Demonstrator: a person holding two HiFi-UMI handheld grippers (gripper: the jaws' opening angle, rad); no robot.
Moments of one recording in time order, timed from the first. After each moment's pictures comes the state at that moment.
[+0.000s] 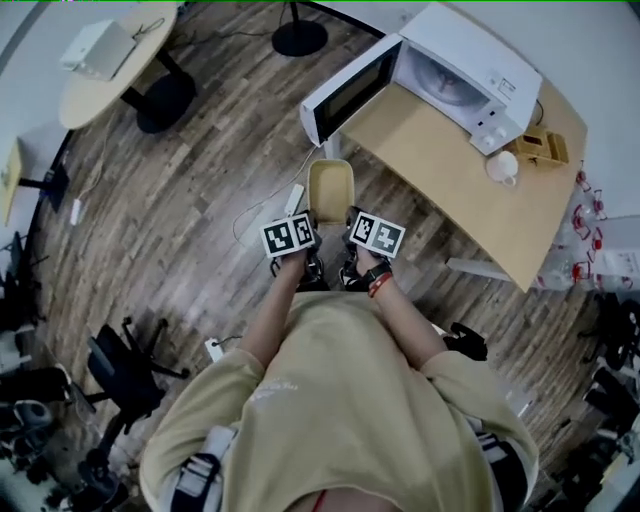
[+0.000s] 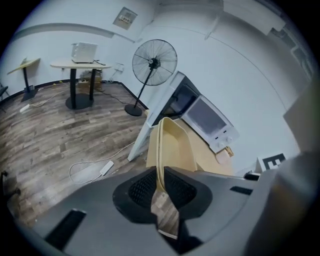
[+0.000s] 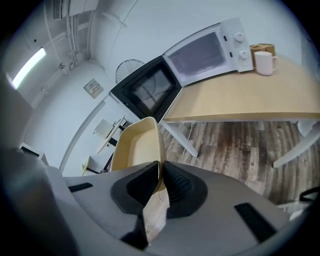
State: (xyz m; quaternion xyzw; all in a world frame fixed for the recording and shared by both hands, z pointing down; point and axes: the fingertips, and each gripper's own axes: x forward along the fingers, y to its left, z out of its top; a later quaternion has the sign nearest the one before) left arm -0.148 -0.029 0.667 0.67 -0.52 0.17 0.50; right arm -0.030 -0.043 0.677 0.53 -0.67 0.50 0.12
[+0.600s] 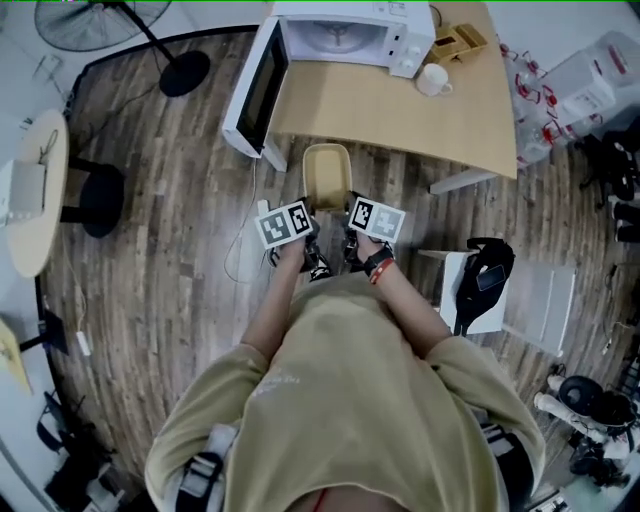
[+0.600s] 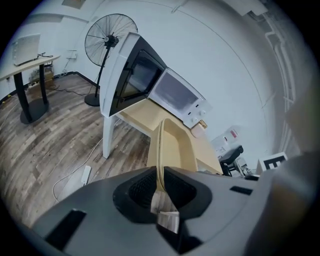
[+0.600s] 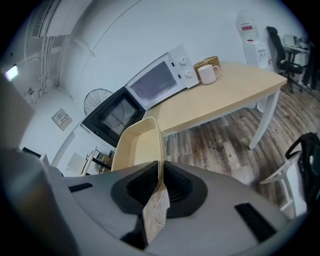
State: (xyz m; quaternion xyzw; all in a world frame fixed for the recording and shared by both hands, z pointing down) left arm -0.070 -0.059 0.684 0.78 -0.33 0.26 0.47; right arm 0.042 -0.016 0.683 0.69 -0.52 0.50 0.01
